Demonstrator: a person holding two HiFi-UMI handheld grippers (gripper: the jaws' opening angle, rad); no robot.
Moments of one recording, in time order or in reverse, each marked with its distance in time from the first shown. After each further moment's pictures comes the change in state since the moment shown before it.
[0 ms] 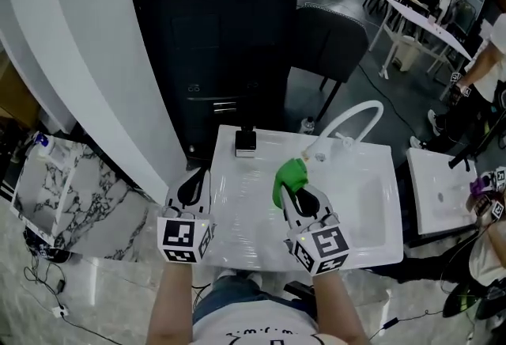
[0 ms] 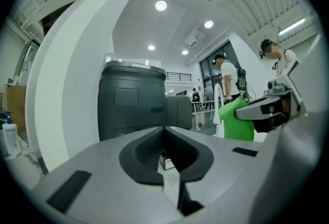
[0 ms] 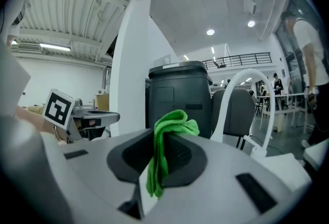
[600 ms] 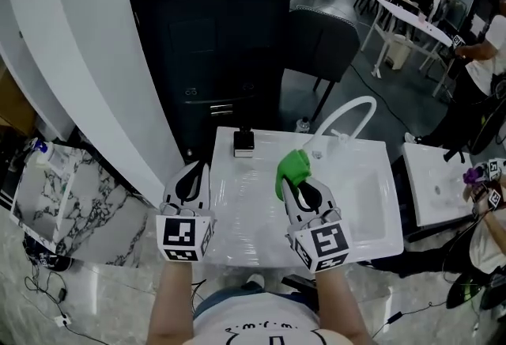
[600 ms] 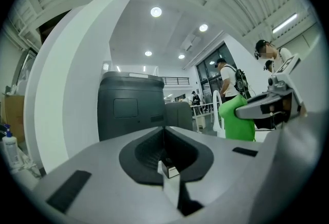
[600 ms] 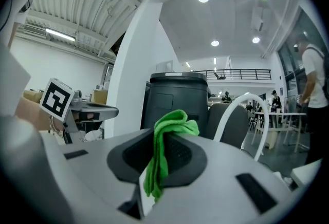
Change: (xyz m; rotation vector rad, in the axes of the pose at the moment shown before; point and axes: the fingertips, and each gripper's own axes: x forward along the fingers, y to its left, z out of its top) left arm -0.010 0.002 0.032 0.059 -0.059 -0.002; right arm -0.010 0.009 0.028 -0.122 -0.043 -0.057
